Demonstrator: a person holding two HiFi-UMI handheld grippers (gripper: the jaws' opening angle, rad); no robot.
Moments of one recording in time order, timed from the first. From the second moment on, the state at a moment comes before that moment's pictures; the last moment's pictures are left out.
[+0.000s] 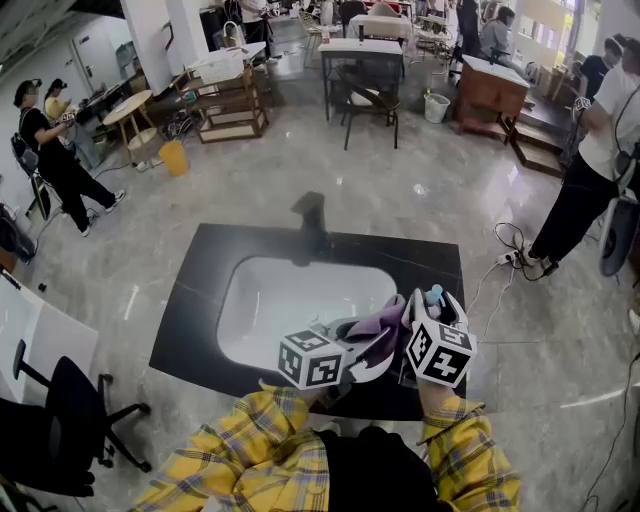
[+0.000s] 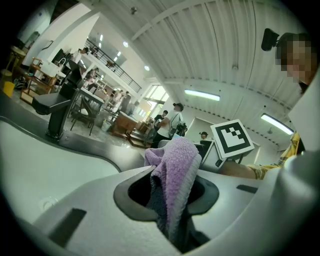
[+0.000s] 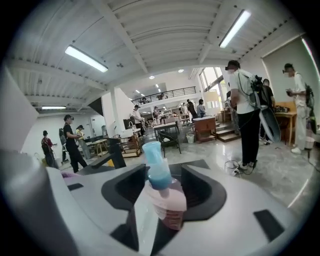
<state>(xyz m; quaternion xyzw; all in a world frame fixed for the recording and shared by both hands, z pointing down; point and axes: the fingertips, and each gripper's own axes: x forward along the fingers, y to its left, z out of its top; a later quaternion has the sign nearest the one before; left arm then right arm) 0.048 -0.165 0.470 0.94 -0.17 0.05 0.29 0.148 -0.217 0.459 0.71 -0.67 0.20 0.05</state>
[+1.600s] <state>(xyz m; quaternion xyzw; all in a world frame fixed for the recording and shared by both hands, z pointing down) 0.100 -0.153 0.477 0.94 -0.18 0.02 0.28 0.157 -0.185 0.449 0.55 -0.82 0.12 0.07</state>
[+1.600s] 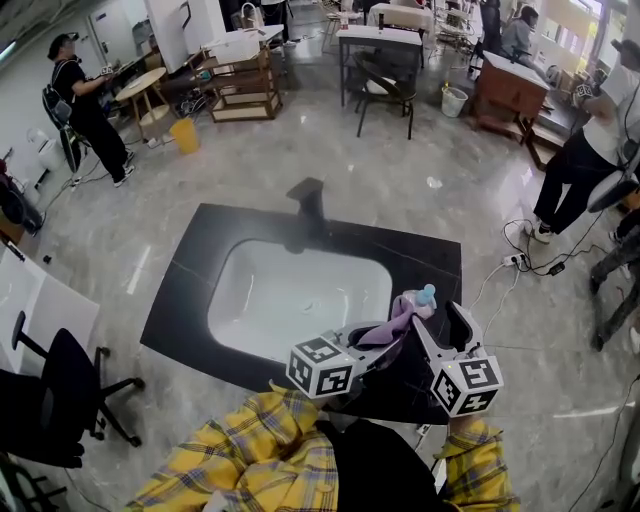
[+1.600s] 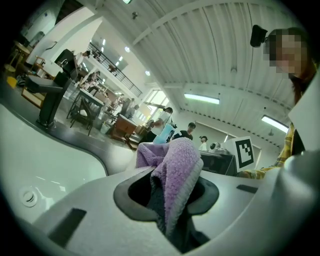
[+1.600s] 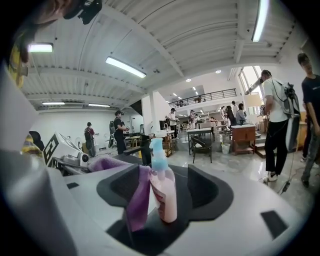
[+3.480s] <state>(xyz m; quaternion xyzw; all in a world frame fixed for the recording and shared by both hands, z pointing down) 0.069 -0.171 0.496 0.93 -0.21 0.06 0.31 0.113 -0.218 0.451 0.28 -0.95 0.03 0.17</state>
